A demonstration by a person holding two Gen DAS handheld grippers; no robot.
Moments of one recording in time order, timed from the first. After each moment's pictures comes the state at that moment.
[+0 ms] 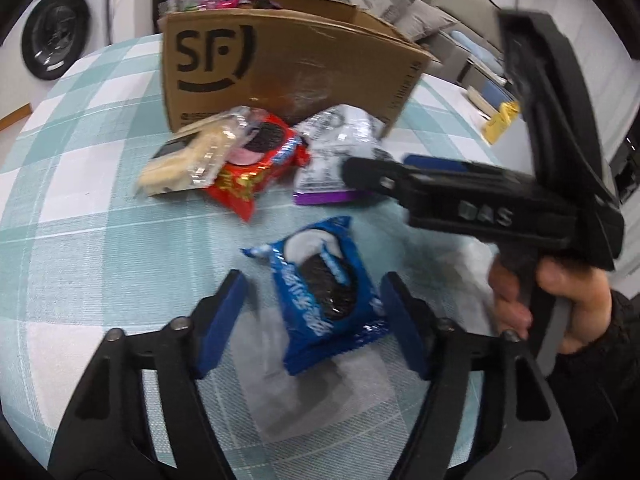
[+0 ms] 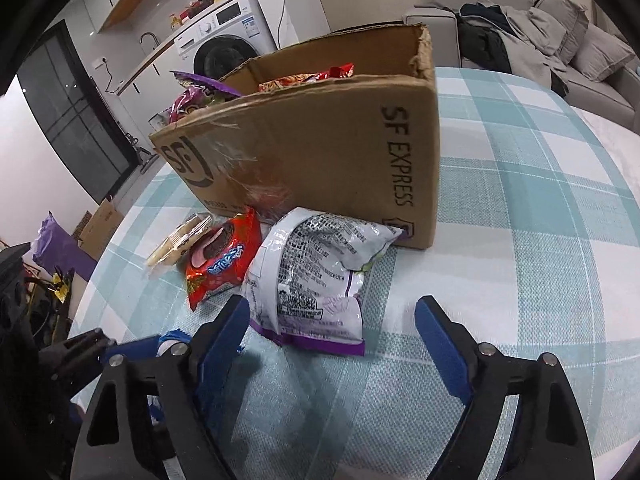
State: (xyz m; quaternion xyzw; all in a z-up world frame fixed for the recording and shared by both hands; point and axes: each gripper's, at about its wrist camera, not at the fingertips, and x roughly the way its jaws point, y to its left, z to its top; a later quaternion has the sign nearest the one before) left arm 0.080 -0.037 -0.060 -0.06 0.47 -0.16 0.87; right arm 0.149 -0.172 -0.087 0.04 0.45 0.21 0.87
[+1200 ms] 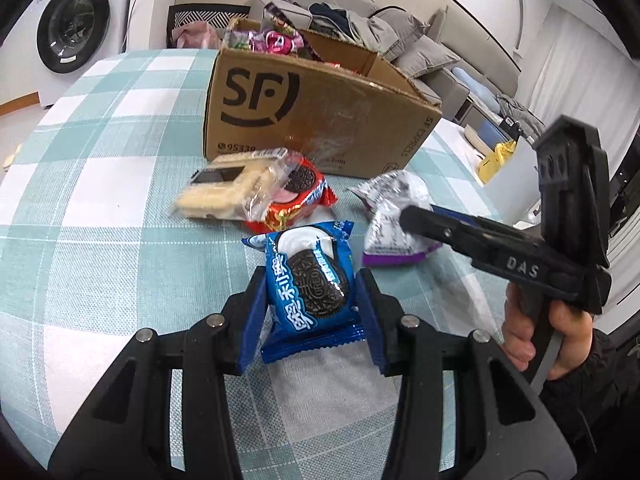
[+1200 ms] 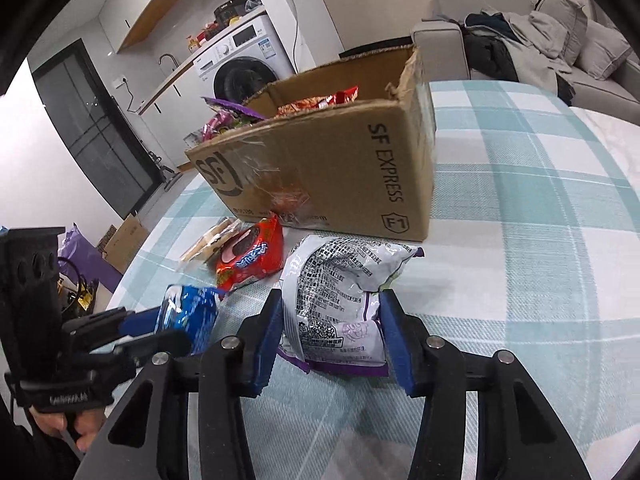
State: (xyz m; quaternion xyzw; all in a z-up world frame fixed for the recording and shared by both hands) left arm 0.064 0.012 -0.041 -0.12 0.42 -0.15 0.89; right arm 0.122 -0.193 -0.078 0.08 0.42 0.24 0.87
